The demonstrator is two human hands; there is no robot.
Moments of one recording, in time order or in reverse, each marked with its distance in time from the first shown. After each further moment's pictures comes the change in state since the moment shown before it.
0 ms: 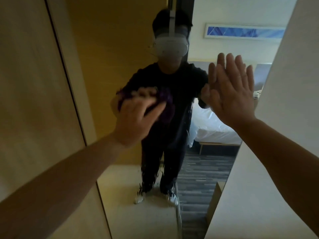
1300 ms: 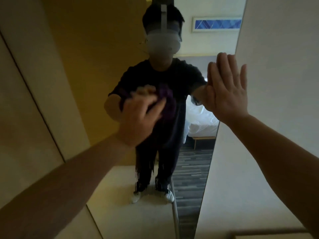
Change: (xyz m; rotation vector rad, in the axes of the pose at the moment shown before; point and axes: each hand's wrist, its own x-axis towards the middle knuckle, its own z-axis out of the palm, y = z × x) left_hand 0.039 0.065 0.046 -0.053 -0.021 -0.006; right_hand -0.038 0.072 -0.011 -0.125 -0.024 0.039
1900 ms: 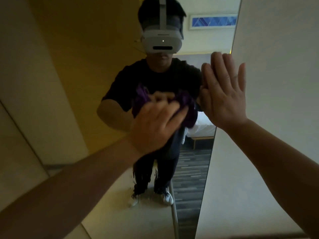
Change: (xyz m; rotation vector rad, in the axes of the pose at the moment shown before) left_hand 0.020 0.038 0.041 0.217 -0.022 0.240; right_hand -0.003 0.012 0.014 0.038 0.121 -0.062
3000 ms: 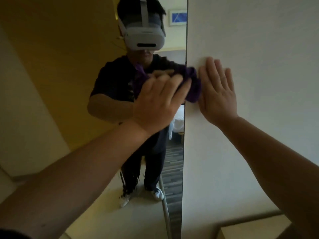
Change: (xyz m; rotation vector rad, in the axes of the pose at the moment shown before) left_hand 0.090 0.045 0.025 0.023 0.088 -0.055; right_hand -0.046 0.059 -0.028 -0.070 -0.246 0.154
